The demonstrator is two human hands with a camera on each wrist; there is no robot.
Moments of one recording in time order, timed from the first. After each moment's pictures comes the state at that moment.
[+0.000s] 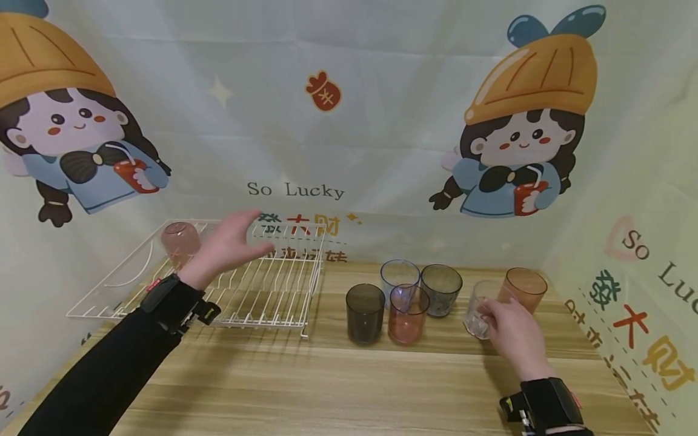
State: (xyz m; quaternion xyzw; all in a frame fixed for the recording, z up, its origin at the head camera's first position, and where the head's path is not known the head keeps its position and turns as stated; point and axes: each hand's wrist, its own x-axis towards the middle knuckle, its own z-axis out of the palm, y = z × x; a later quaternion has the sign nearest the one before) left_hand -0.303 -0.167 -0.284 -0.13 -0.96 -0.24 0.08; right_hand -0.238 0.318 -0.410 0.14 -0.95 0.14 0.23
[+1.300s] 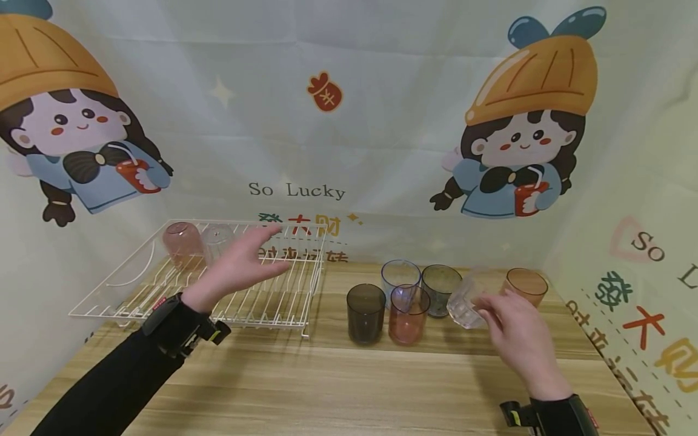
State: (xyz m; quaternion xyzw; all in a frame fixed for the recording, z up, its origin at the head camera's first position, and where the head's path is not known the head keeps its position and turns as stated) left_hand -0.274 -0.142 -0.292 -0.20 -0.94 -0.28 0.07; right_hand -0.207 0.295 -0.368 0.21 -0.90 0.18 0.33
